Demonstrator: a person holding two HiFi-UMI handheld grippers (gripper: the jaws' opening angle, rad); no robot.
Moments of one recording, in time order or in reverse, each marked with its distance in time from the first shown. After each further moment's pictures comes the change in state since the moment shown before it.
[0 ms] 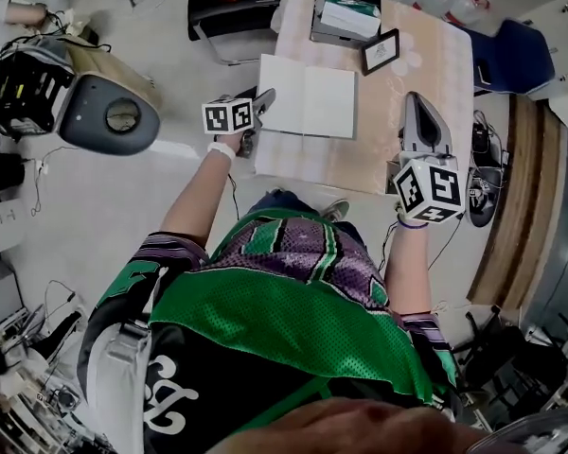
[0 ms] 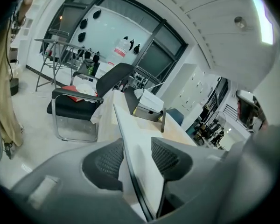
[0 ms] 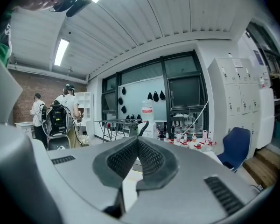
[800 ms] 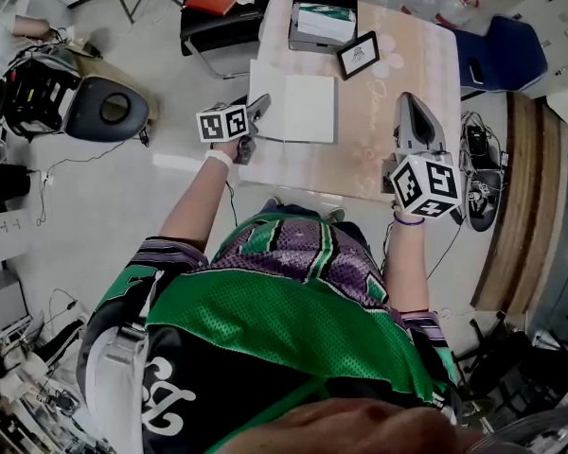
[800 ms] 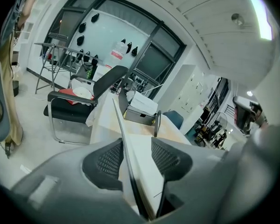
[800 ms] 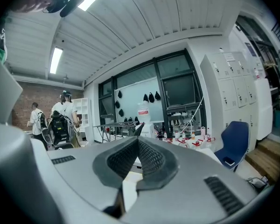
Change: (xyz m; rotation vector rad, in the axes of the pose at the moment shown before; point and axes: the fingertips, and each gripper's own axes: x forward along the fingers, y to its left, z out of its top) left arm 0.015 -0.054 0.008 0.006 -0.039 0.011; right arm -0.026 -0.062 -0.001 0.084 -0.033 -0.003
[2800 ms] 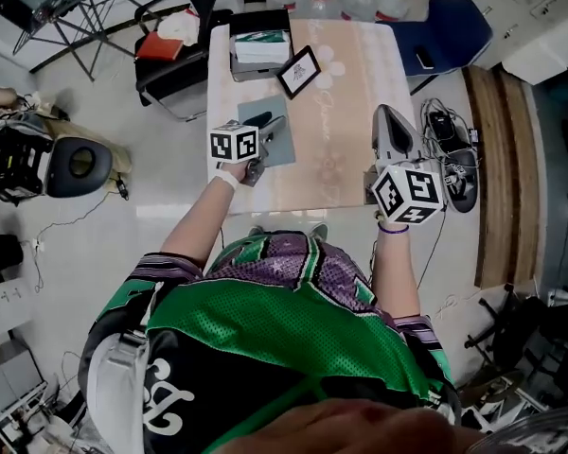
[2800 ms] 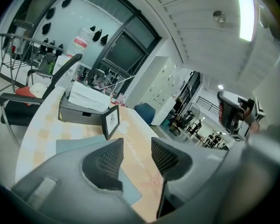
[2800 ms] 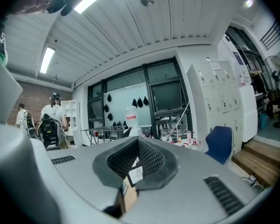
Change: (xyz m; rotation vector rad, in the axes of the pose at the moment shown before) left arm 0.072 -0.169 -0.002 0.141 0.095 -0.308; right arm -0.057 -0.061 0.020 0.012 -0.047 -0.141
